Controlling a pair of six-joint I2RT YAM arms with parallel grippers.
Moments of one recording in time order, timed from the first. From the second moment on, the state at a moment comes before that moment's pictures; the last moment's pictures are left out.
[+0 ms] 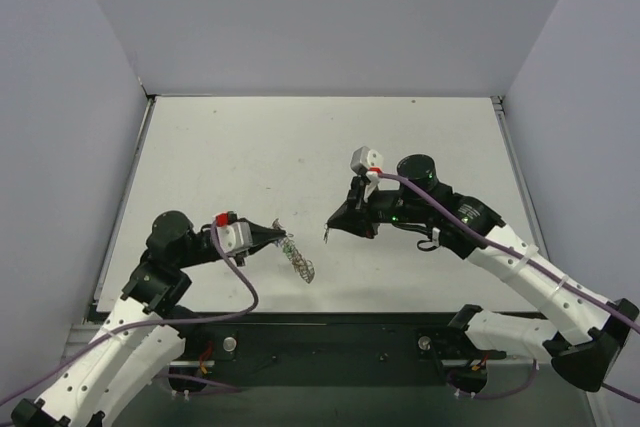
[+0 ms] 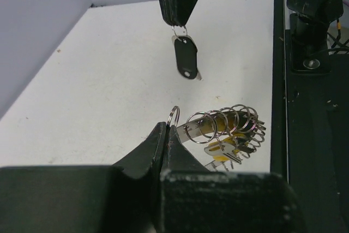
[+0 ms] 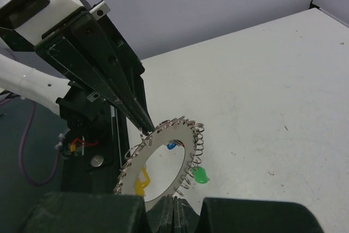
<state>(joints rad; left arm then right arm) -0.49 0.61 0.58 -0.05 0.80 0.25 0.79 1.09 1.07 -0.39 -0.50 -0.05</state>
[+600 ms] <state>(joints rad) -0.52 0.30 0.40 0.14 0.76 0.54 0.79 1.07 1.11 -0.42 -0.60 -0.10</state>
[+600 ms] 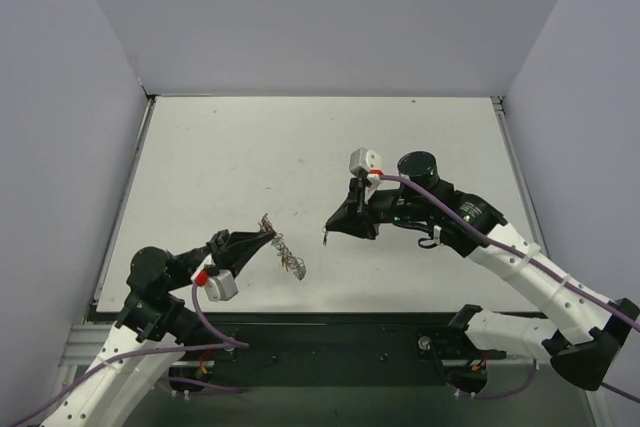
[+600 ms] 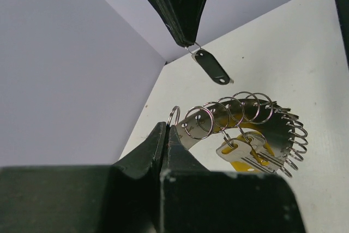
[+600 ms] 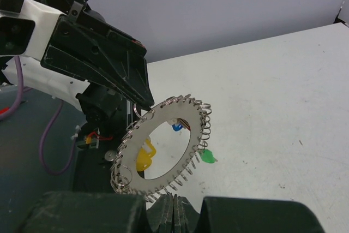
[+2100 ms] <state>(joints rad) -0.68 1.07 1.35 -0.88 0.68 0.20 0.77 1.31 1.30 -0.45 -0.76 -0.13</state>
